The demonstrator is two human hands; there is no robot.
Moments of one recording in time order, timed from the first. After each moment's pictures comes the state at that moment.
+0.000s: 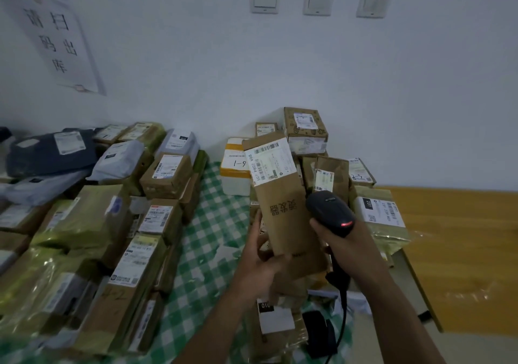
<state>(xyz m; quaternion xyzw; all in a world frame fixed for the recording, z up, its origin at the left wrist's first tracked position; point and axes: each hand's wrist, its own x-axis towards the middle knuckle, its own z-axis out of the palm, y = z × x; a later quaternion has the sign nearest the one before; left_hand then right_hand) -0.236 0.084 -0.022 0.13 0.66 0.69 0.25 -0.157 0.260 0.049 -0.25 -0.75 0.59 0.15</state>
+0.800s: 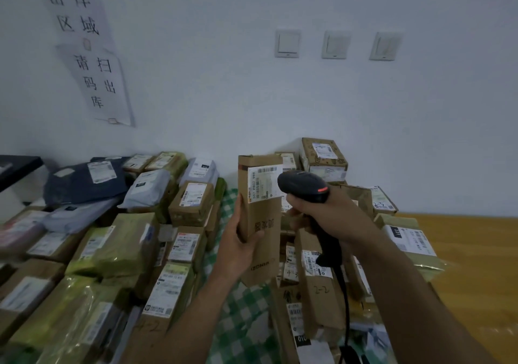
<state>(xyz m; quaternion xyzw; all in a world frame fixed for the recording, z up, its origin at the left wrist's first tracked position) -0.334 0.006 0.034 0.19 0.72 0.66 0.07 -0.239 0.179 0.163 -0.13 -0.75 0.64 0.06</state>
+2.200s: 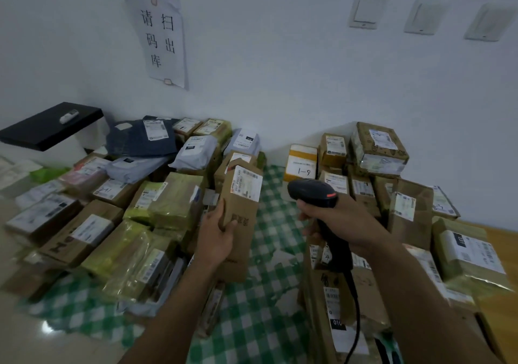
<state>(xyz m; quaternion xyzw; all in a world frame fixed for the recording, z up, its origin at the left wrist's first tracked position) -0.385 -0.138 -0.048 0.04 0.88 0.48 0.05 -0.281 0.109 0.120 -0.13 -0.74 0.65 -0.08</state>
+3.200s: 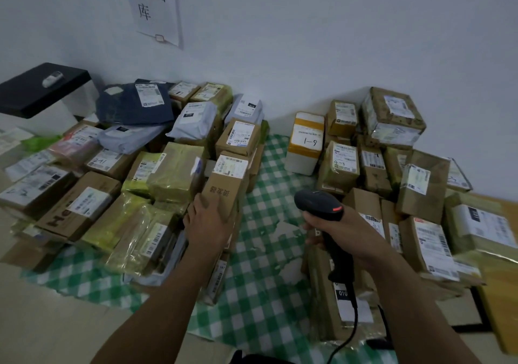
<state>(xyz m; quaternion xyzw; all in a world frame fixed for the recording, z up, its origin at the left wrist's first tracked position) -0.374 -0.157 -0.080 -0.01 0.98 0.20 0.08 -0.261 0.104 0.051 -0.19 -0.71 0.66 -0.12</state>
